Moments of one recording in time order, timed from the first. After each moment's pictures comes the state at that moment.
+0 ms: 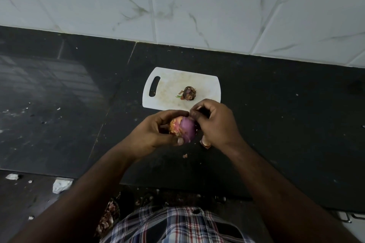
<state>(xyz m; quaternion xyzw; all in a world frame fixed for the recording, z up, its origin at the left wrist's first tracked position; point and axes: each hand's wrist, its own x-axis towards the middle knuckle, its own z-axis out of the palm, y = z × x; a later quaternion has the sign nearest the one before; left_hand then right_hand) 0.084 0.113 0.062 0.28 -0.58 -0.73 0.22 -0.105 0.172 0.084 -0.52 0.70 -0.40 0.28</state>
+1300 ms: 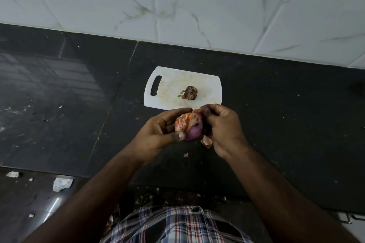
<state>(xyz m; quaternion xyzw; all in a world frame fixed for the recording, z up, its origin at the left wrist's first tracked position) 0.078 0.128 0.055 0.26 -0.50 -0.77 0.30 -0.099 0.176 0.082 -0.21 0.62 -0.57 0.49</state>
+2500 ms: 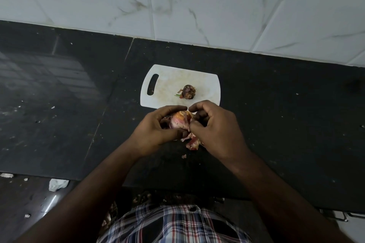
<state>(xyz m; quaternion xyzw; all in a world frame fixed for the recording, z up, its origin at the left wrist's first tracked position) 0.072 0.111 0.055 0.33 -0.60 -0.68 0.26 -0.096 0.189 0.105 -0.56 0.71 -0.36 0.25</state>
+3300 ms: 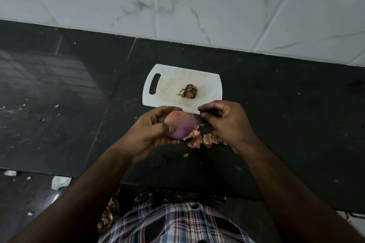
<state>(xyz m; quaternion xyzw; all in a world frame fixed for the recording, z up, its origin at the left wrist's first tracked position) 0.086 0.112 0.053 0.29 -0.41 -0.83 0.26 -0.128 0.175 0.079 -0.46 0.69 -0.42 0.36</state>
